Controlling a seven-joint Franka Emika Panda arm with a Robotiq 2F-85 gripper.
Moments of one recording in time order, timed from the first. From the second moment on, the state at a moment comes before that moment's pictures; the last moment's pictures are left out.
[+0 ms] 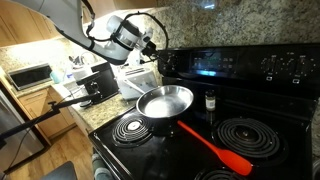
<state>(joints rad) 0.47 0.57 -0.22 -1.60 -0.83 2.68 1.25</state>
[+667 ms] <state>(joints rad) 0.44 0.58 -0.16 -1.58 -0.84 2.68 1.25</state>
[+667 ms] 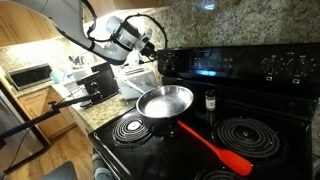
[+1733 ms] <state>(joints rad) 0.41 0.71 -0.16 -1.43 -0.87 2.69 1.24</state>
